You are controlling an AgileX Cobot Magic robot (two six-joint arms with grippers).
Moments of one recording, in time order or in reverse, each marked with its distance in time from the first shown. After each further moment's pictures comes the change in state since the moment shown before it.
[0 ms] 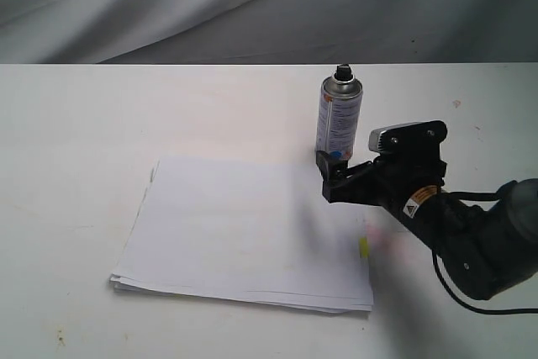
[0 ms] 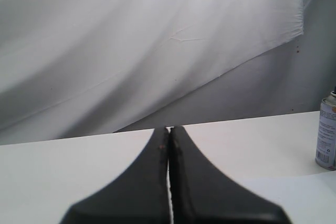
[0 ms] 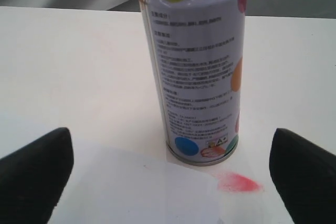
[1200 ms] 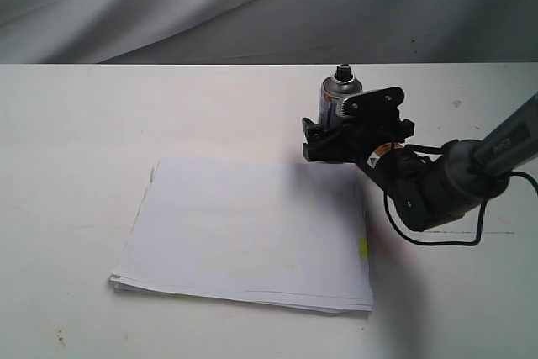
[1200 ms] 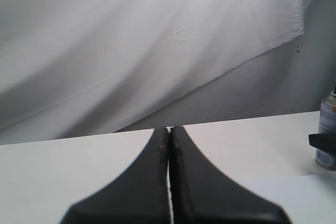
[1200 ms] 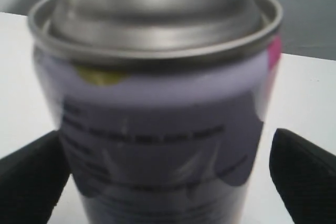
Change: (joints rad) left arm 0.000 0.000 0.000 0.000 0.000 0.000; right arm -0.042 0.212 -0.393 0.022 0.146 -0.125
